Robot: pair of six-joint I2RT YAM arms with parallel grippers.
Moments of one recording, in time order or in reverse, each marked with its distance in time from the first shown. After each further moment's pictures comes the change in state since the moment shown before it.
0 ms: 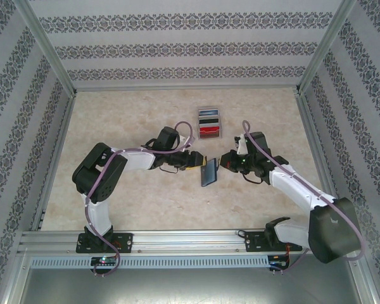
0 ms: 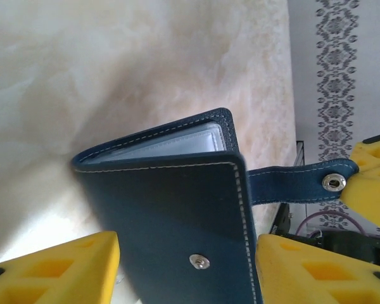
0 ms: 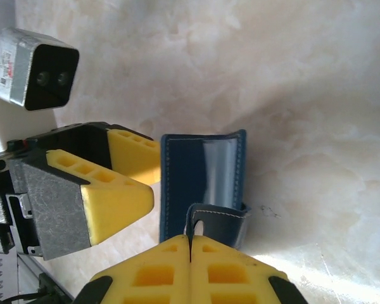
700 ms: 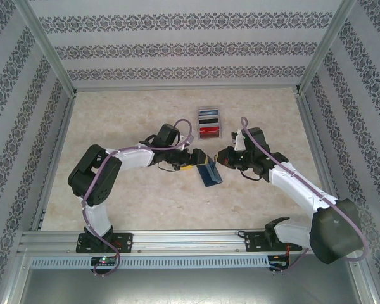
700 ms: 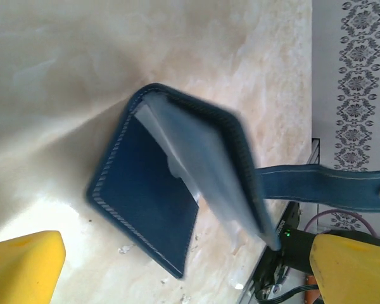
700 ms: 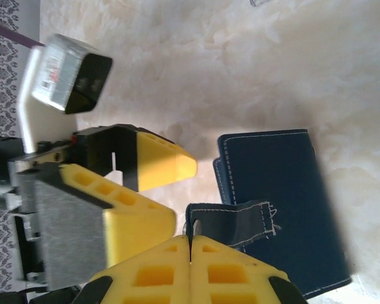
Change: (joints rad) left arm 0.000 -0.053 0.061 -0.188 -0.029 0.037; right arm 0.036 -0.010 0.069 -0.031 0.005 0.004
